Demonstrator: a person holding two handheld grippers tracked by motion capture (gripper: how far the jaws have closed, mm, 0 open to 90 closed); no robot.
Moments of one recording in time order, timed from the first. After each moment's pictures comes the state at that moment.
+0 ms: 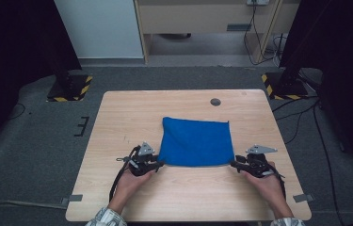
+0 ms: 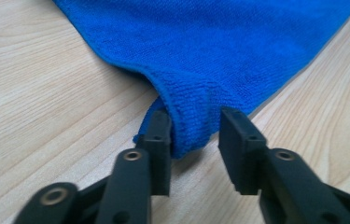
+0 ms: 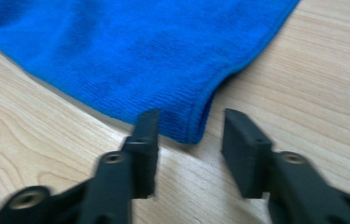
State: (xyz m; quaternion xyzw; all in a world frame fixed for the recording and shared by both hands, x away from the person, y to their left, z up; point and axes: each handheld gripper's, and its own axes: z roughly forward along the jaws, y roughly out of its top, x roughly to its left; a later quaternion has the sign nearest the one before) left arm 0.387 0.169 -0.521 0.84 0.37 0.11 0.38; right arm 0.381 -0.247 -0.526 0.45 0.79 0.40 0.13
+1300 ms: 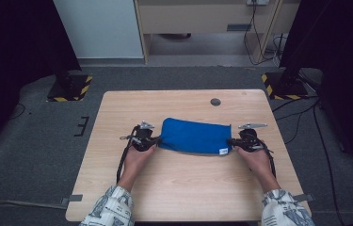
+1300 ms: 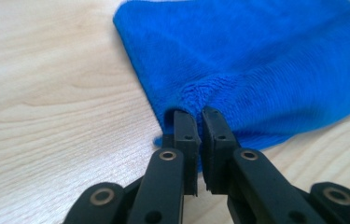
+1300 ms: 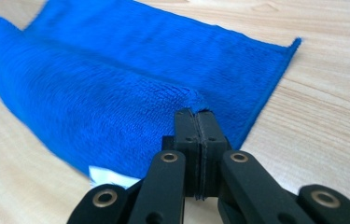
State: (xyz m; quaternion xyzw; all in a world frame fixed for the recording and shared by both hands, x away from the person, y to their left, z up) left arm 0.468 0.167 -0.515 0.80 0.46 0.11 0.38; right arm 0.466 -0.234 -0.519 0.50 0.77 0.39 0.10
